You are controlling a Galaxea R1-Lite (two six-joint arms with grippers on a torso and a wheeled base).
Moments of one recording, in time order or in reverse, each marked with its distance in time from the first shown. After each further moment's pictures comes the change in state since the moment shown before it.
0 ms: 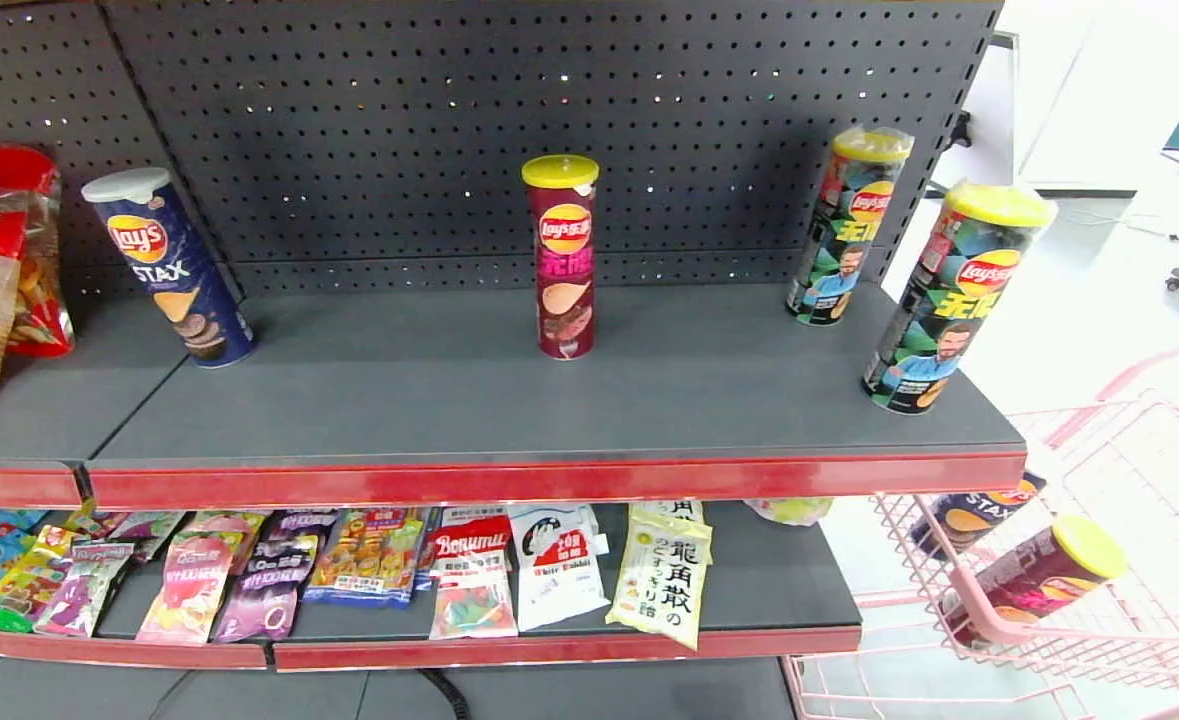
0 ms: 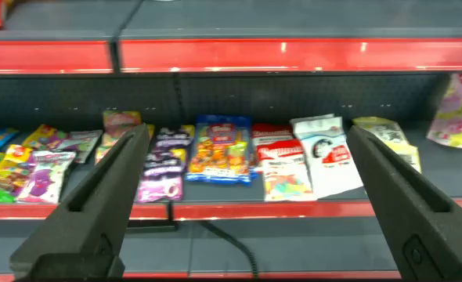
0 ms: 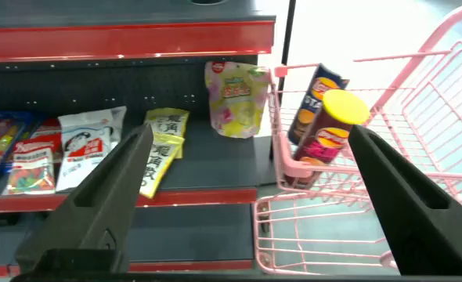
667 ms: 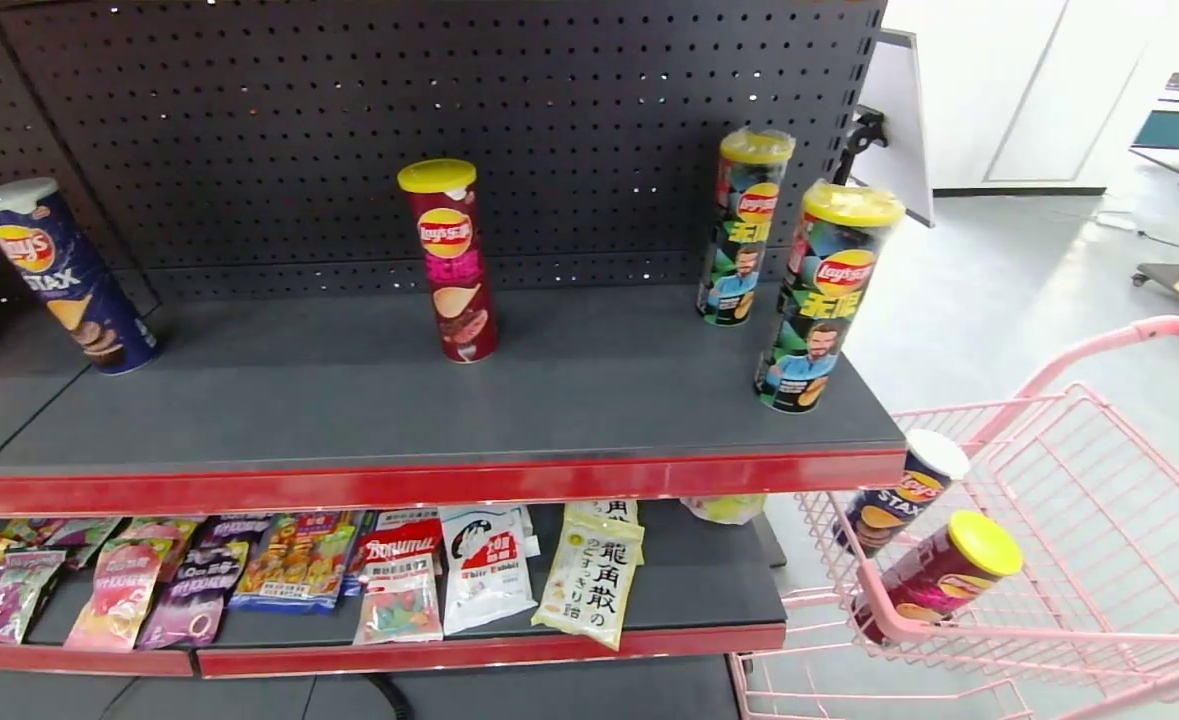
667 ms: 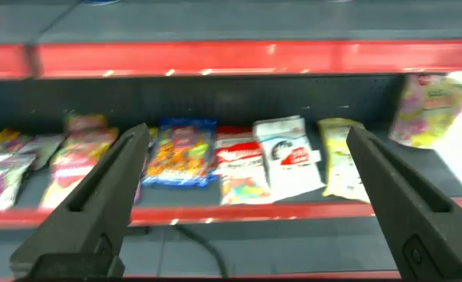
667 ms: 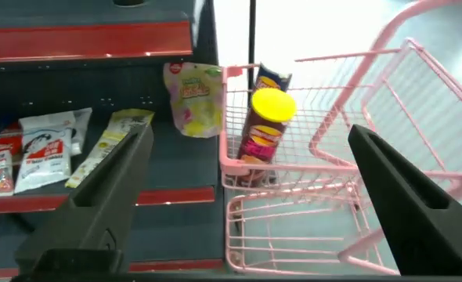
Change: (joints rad) left arm -0.001 0.000 0.000 0.000 0.000 -0.001; right arm 0.000 0.000 0.000 0.001 -0.001 0.004
